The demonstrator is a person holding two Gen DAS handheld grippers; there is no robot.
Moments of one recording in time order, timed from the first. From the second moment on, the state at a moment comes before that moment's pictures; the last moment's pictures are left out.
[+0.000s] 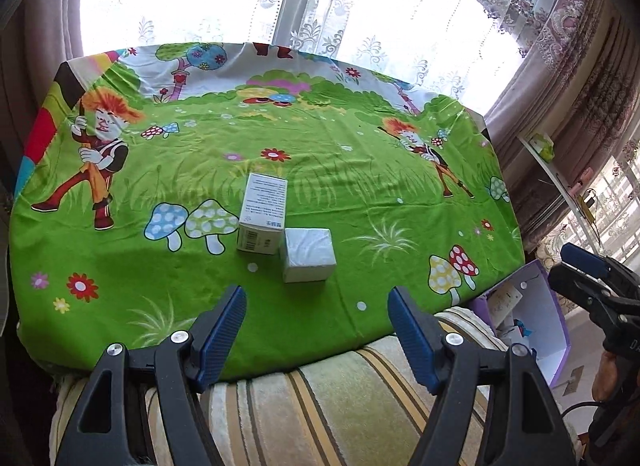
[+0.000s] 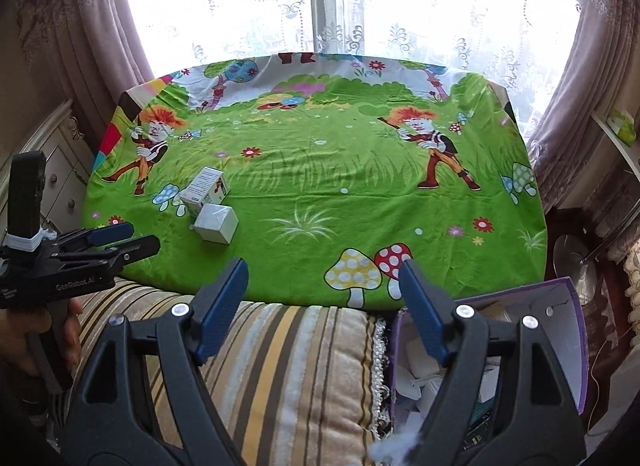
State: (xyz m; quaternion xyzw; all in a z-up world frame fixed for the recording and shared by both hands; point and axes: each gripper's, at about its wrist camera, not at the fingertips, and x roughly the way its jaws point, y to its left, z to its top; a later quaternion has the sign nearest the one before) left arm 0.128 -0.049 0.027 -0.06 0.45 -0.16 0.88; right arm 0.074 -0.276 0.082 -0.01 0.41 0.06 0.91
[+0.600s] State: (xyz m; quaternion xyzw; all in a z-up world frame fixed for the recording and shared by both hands) left arm 0.247 -0.049 -0.028 -0.05 0.52 -0.11 0.84; right arm 0.148 -0.197 0.035 -0.04 0.47 0.11 0.87
